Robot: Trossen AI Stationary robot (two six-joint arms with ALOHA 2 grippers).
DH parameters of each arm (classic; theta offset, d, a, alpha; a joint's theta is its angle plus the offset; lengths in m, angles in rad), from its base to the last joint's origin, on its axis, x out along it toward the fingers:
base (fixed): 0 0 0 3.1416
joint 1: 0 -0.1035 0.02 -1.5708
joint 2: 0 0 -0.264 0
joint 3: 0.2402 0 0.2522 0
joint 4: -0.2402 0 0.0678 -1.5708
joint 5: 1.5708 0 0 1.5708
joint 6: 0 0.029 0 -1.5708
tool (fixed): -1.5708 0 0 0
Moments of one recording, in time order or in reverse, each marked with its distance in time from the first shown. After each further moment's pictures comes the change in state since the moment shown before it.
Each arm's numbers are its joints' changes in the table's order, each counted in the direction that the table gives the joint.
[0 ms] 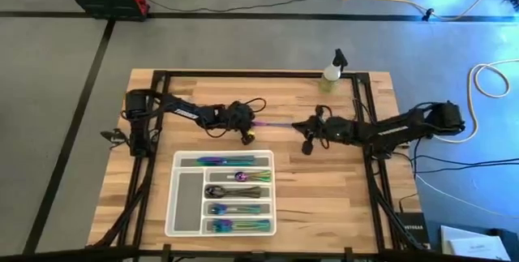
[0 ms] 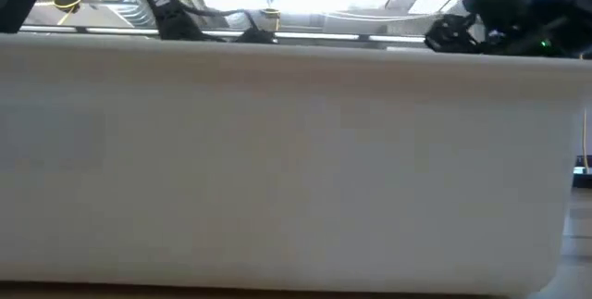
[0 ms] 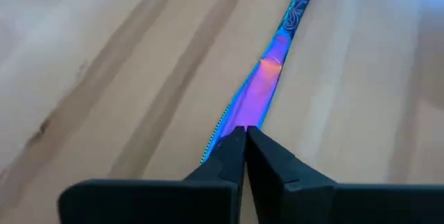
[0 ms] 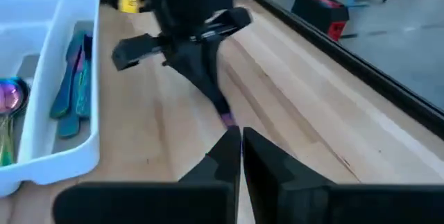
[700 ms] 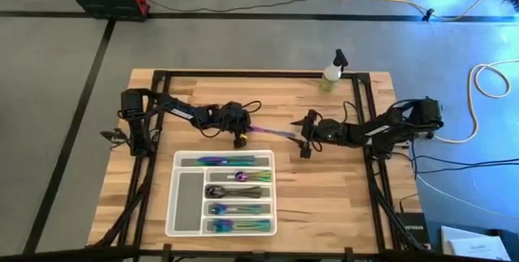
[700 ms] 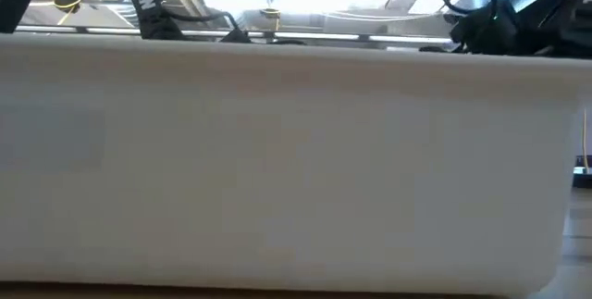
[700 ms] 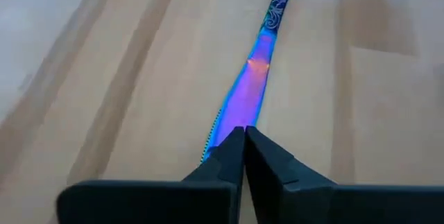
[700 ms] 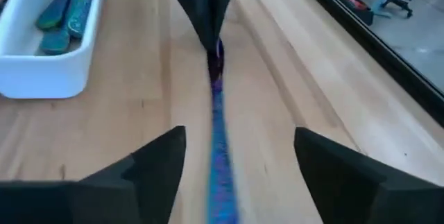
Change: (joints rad) left arm -0.010 0.025 -0.101 0.101 -0.183 0.197; right arm 0.032 -0.260 -0.013 0.185 0.083 -0.214
